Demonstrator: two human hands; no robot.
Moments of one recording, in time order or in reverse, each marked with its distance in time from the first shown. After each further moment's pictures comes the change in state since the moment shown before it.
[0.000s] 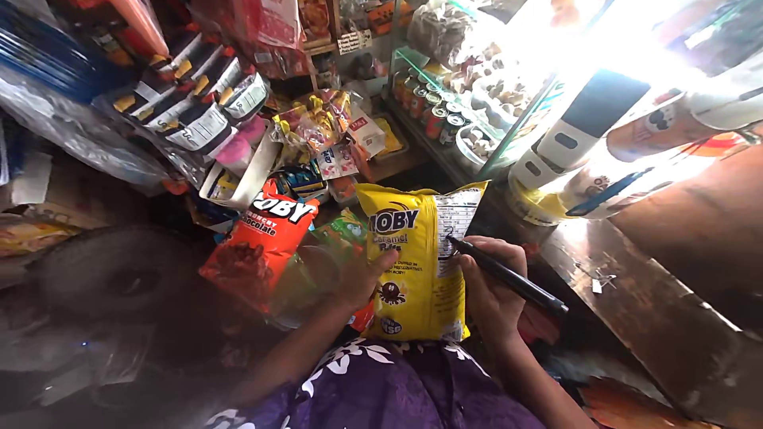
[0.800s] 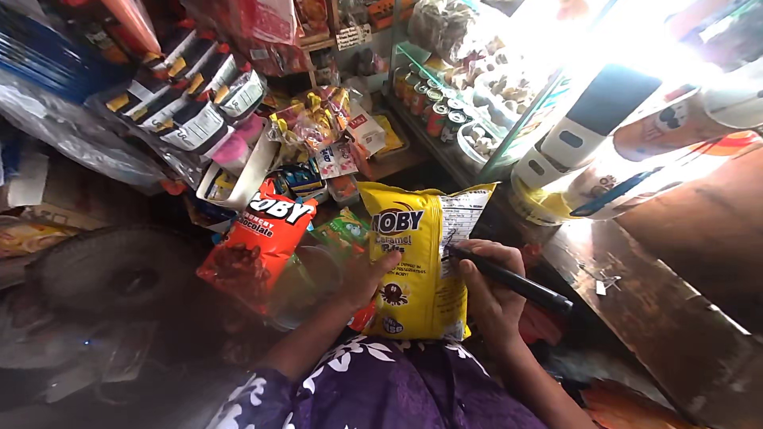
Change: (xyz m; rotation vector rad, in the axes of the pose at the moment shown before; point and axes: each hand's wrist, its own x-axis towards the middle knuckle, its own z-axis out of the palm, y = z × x) left_hand 0.008 -0.003 0.003 -0.036 -0.076 0.042; right_hand 0.000 0.008 -0.007 0.059 -0.051 0.026
